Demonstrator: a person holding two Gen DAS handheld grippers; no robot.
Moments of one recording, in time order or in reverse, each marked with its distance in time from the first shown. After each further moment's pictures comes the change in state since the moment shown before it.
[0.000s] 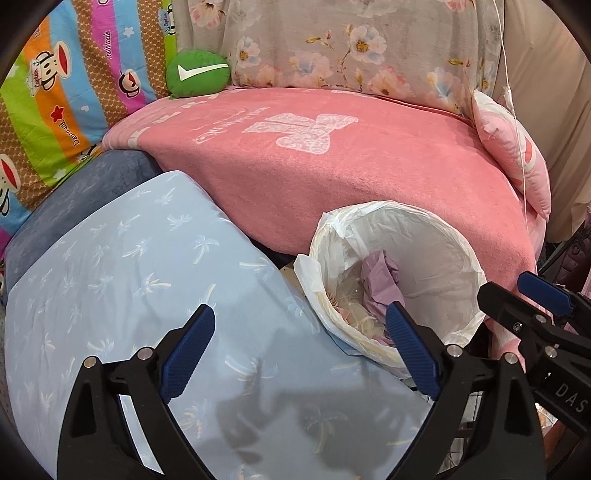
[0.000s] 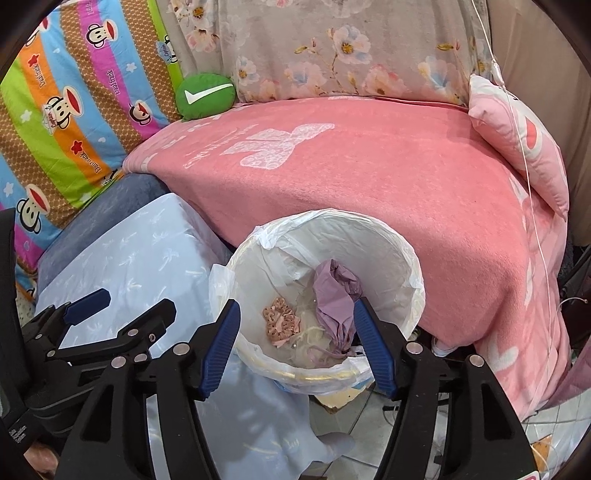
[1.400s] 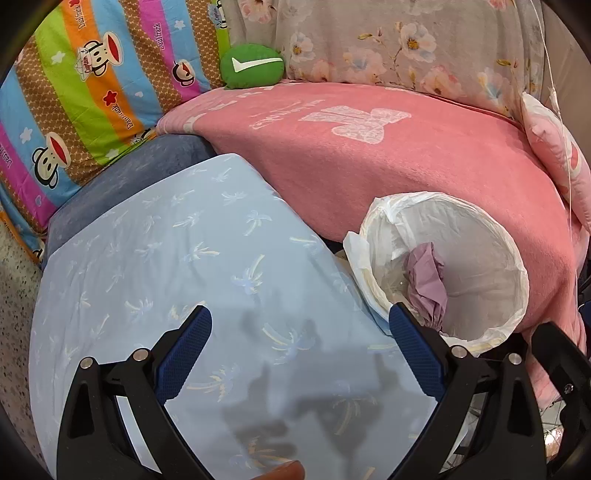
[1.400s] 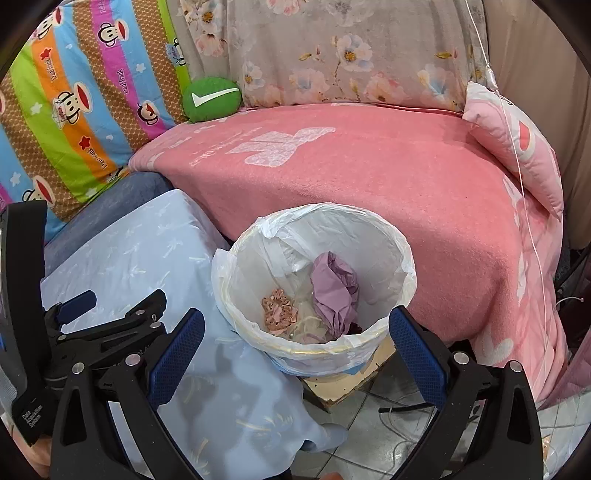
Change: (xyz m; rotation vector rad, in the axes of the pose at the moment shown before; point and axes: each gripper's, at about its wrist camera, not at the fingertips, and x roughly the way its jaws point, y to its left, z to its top) left arm -0.005 0.000 -0.022 -0.084 0.009 0.209; right arm -0.019 -0.004 -0.026 -0.026 -0.037 0.008
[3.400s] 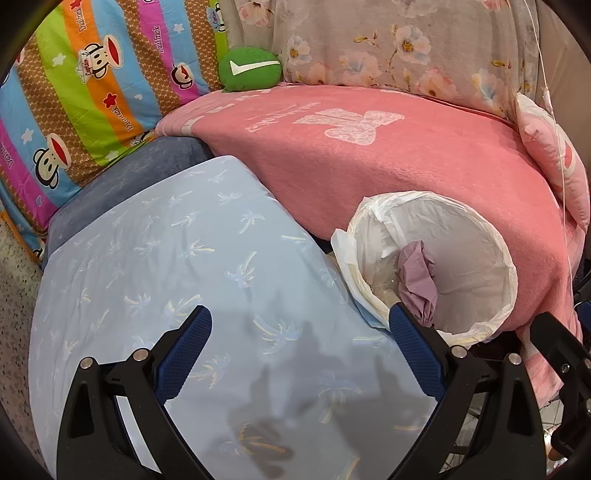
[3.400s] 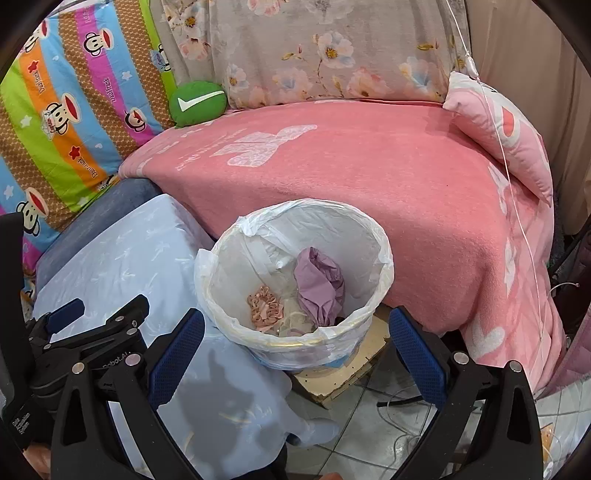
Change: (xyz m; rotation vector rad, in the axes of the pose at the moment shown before) left arm -0.011 -0.006 -0.005 0.001 -0.009 -0.008; right arm -0.004 -0.023 -0.004 0.038 0.010 -0.022
